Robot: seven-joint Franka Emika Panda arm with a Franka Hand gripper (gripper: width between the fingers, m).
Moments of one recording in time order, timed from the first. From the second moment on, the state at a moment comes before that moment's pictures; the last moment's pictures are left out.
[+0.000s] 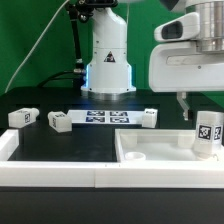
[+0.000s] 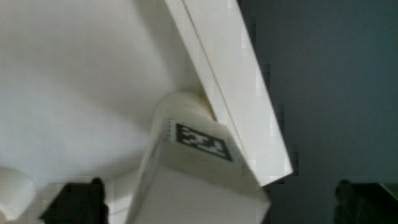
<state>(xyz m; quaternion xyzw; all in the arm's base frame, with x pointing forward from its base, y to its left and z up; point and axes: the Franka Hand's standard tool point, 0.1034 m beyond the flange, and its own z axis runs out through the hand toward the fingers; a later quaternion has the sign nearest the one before) 0.615 0.136 0.088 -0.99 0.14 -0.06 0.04</state>
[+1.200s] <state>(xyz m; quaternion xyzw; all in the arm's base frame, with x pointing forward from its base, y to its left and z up) 0.616 0.126 0.088 -0.94 -0.34 -0.06 -0.01</state>
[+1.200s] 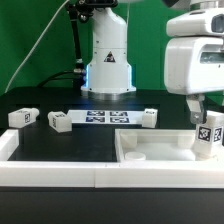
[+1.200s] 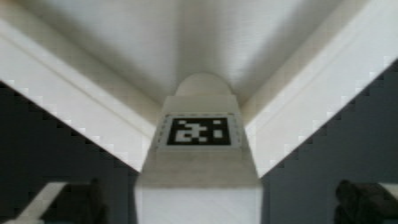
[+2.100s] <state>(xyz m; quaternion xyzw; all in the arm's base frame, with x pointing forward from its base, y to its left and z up) 0.613 0.127 0.088 -0.98 -0.18 -0.05 0.00</state>
